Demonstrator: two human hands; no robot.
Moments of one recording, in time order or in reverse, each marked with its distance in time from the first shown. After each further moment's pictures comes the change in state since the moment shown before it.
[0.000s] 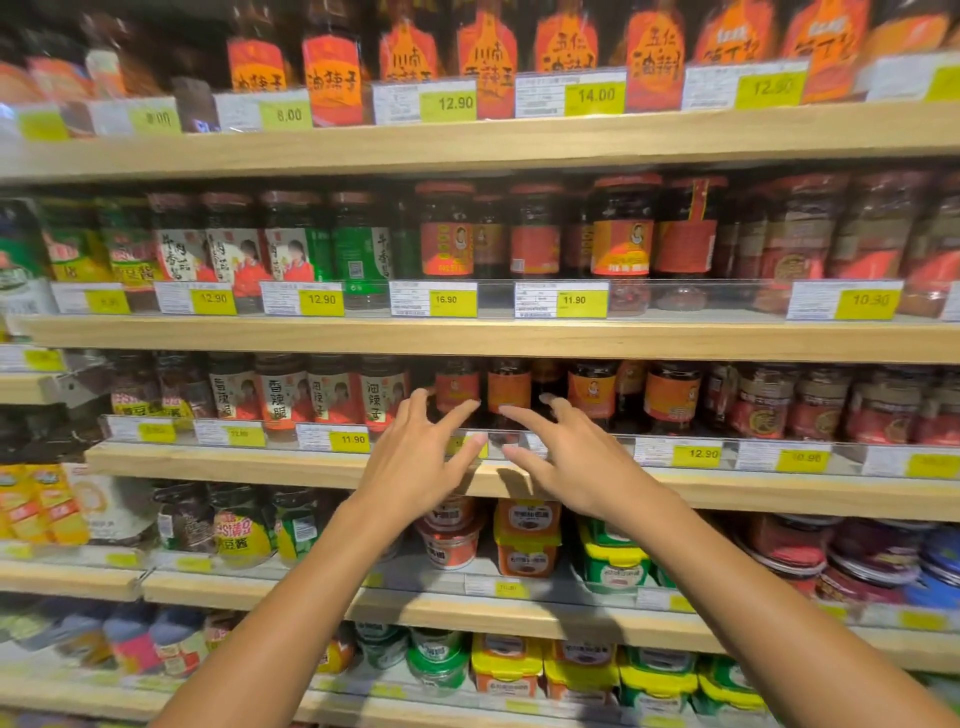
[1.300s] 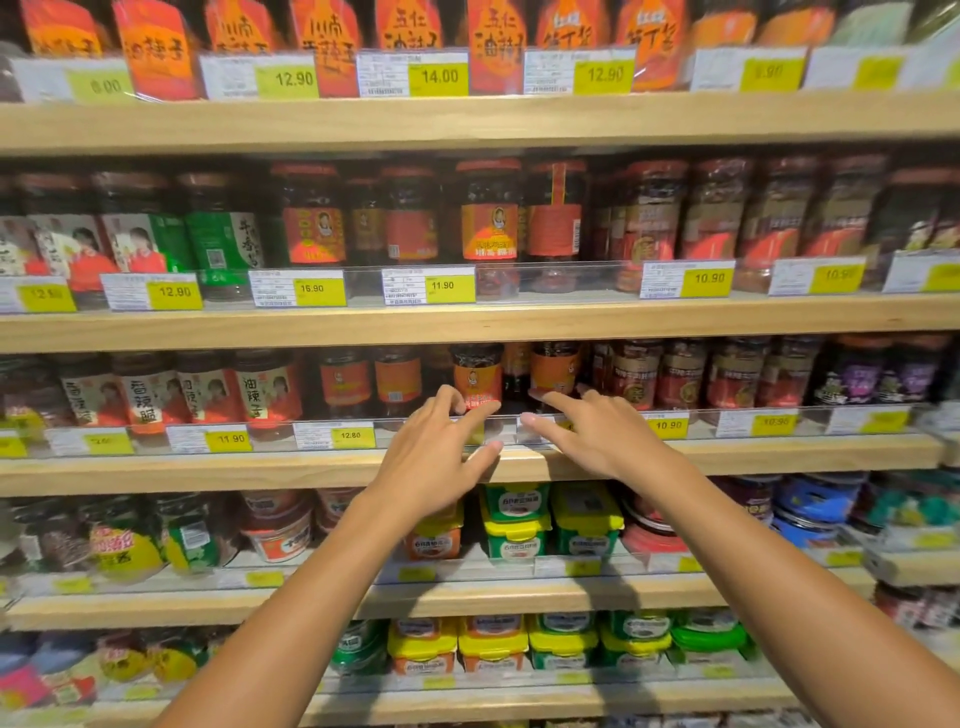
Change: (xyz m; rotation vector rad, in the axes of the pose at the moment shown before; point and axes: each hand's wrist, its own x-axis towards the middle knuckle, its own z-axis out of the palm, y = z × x) left_hand 0.022 0.121 0.044 -0.084 -0.013 0.244; right_hand -0.047 0.125 -0.045 -0.177 -0.070 0.264
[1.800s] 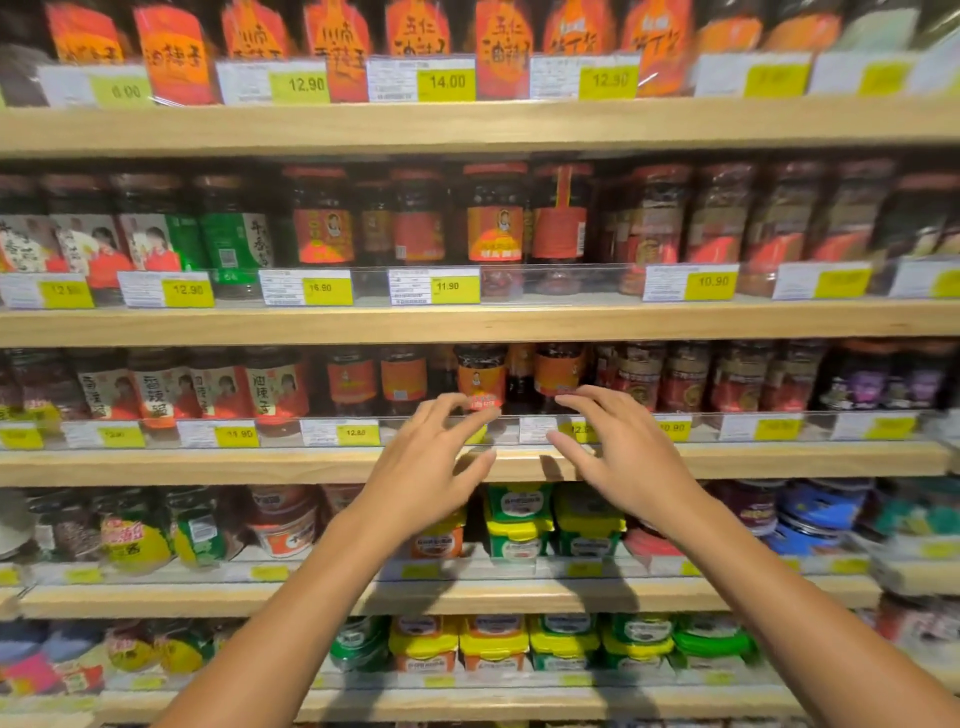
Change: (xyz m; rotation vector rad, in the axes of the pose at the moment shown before) left_hand -0.024 0.001 -0.013 -0.079 0.068 0.067; right_hand -0.034 0.017 0.017 0.156 0.365 -0.141
